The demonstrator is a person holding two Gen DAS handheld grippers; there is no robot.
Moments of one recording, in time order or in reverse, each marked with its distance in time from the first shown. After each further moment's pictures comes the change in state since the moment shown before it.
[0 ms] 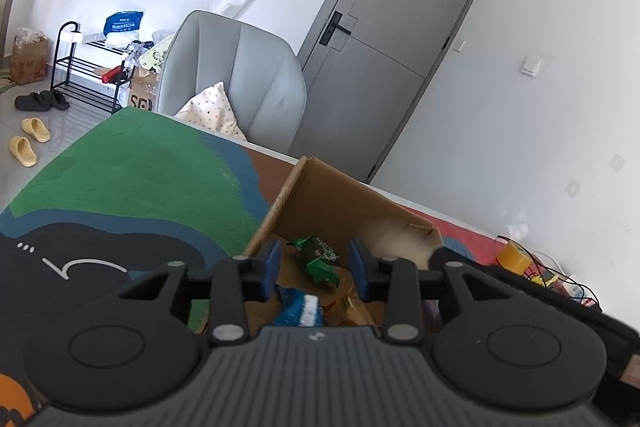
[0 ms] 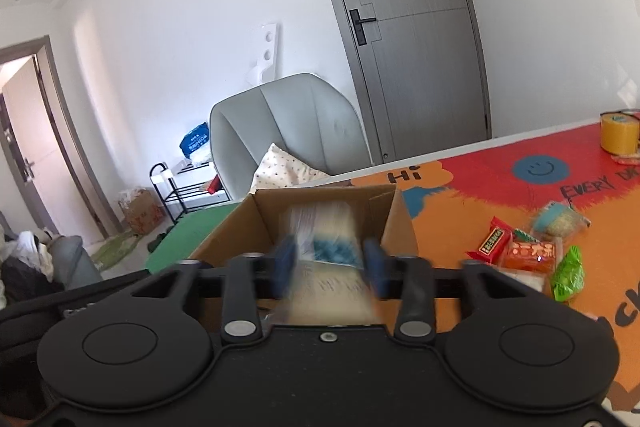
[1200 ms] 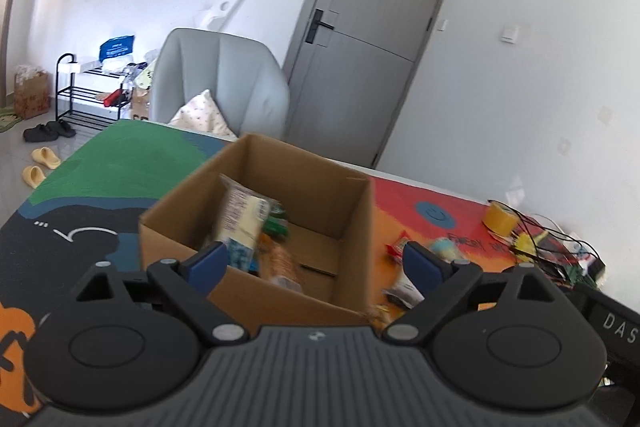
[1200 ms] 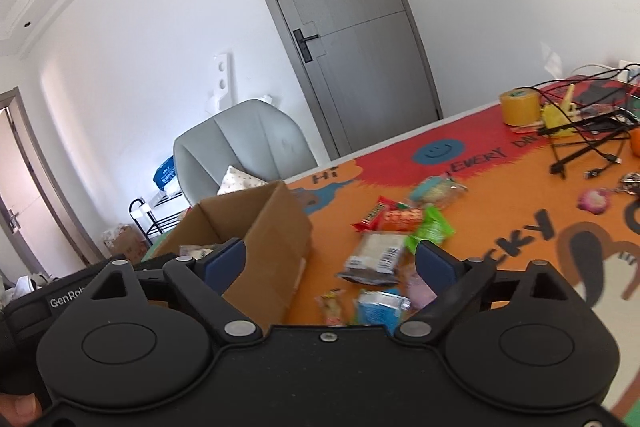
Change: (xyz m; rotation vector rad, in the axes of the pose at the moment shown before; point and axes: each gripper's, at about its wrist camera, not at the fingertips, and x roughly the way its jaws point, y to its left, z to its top) left arm -0.047 -0.080 -0.043 0.128 0.005 0.044; right arm -0.111 -0.083 -0.019 0.155 -0.036 -0.076
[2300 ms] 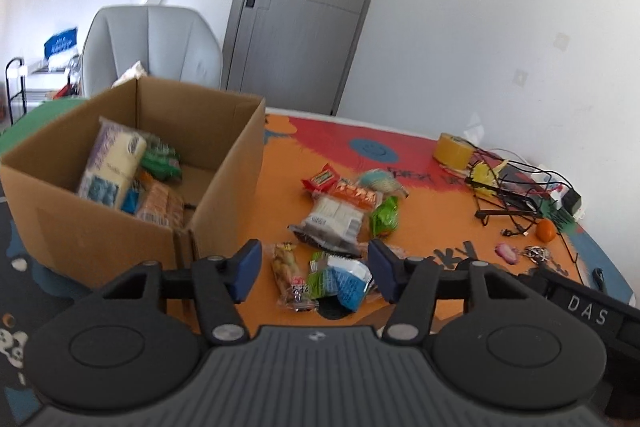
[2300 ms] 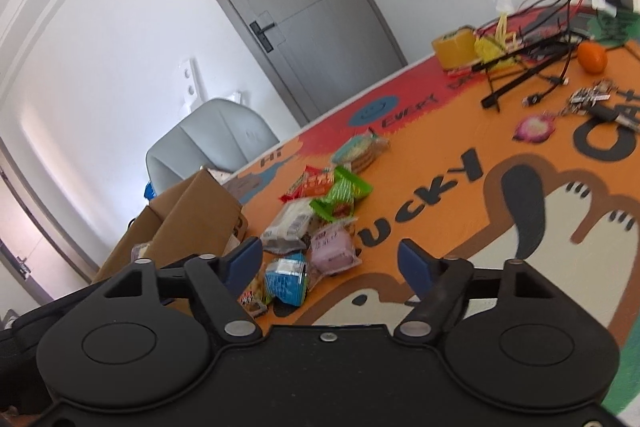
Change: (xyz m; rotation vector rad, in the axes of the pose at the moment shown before) left arm 0.043 -0.071 -0.052 0.112 0.110 -0.089; right arm 0.003 -0.089 -0.029 0.187 0.063 0.012
